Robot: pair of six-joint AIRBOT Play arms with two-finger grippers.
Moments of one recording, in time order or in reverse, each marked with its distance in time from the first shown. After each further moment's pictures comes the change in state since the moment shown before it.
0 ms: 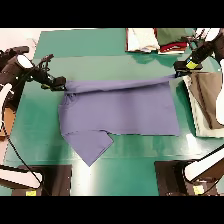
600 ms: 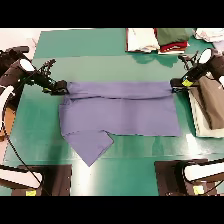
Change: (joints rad) left arm 0.000 0.002 -0.037 -0.016 -0.005 0.002; right arm -0.003 0.197 -0.468 -0.029 -0.259 0.025
